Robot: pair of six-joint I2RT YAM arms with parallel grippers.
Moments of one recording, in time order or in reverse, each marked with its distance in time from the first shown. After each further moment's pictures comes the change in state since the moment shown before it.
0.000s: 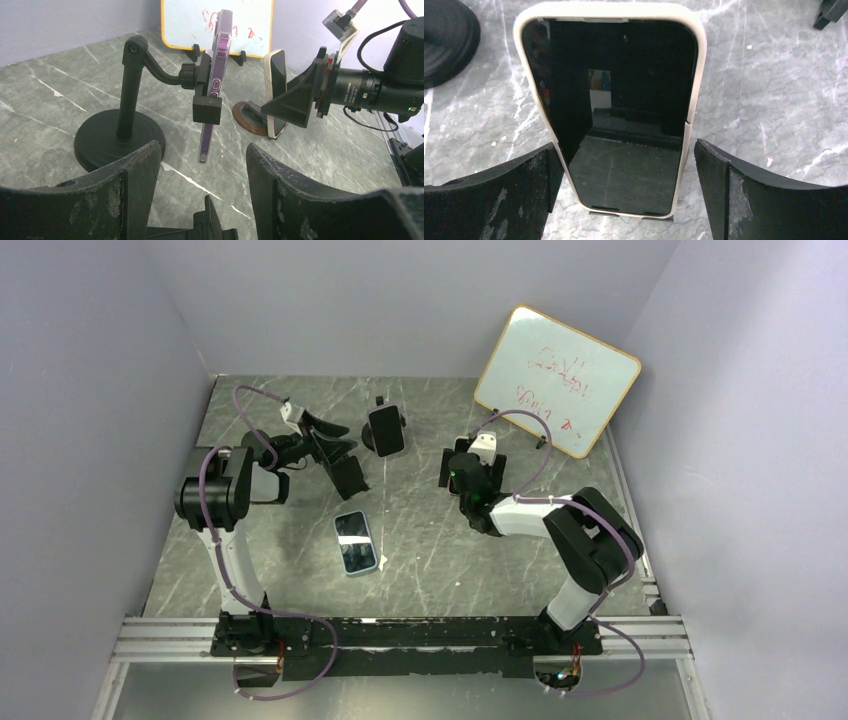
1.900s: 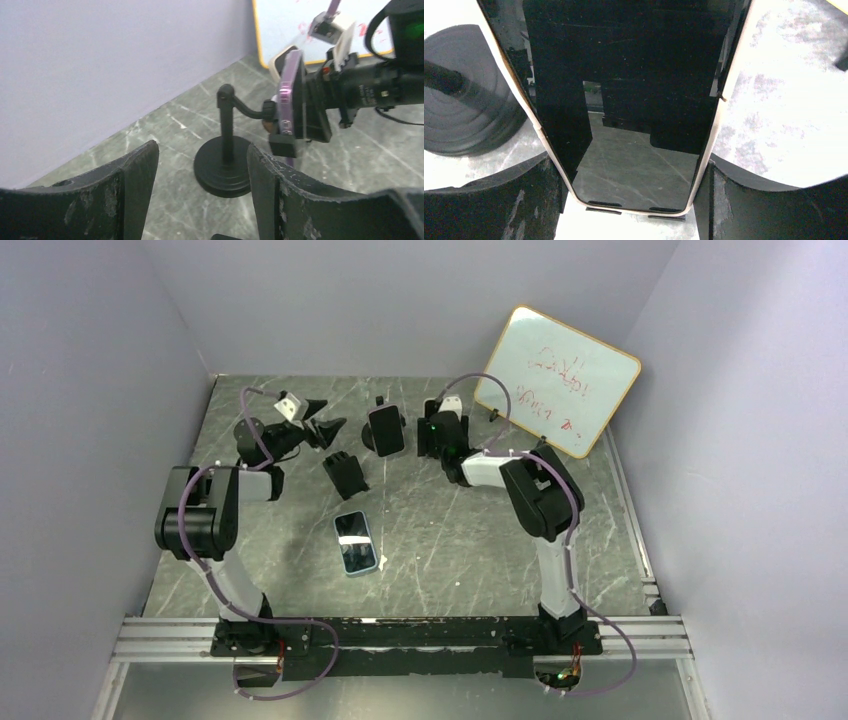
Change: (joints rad) left arm -0.015 -0.246 -0.056 -0.269 -0.278 0.514; right arm -0.096 0.450 0.514 -0.065 -0.322 -0.134
